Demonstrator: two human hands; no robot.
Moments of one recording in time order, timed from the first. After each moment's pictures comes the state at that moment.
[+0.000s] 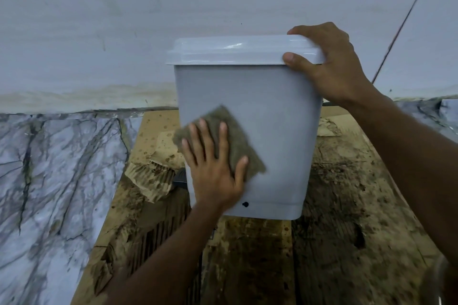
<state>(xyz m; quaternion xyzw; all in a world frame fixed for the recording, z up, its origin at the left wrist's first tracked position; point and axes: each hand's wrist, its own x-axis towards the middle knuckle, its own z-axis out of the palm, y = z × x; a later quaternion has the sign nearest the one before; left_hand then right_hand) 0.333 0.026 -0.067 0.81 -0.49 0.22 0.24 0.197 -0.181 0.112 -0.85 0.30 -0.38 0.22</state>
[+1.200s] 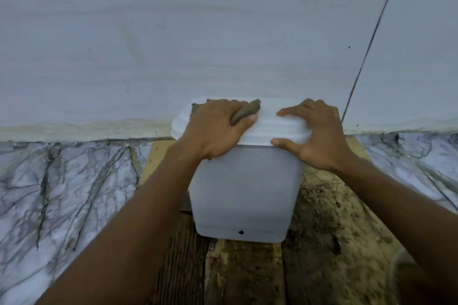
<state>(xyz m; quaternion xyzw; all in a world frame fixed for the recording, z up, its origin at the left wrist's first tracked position) 0.349 0.025 0.175 0.72 -0.65 0.01 0.24 0.138 -0.100 0.140 -0.89 0.26 -0.35 0.09</state>
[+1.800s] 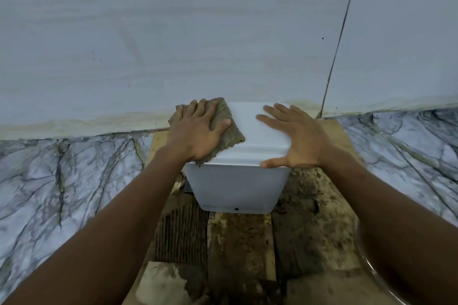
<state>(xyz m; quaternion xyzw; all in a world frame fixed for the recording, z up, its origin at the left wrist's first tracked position) 0.326 0.095 0.172 0.82 -0.56 -0.03 0.06 0.087 -0.036 0.154 -0.96 0.24 -0.11 0.05</state>
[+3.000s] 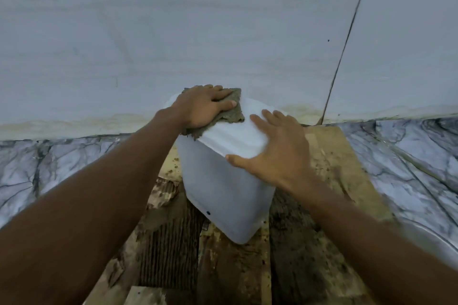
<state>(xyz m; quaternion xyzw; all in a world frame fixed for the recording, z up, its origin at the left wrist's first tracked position) 0.380 0.000 0.187 0.77 -0.61 -0.12 0.12 0.149 -0.001 0.157 -0.89 0.40 -0.22 0.09</state>
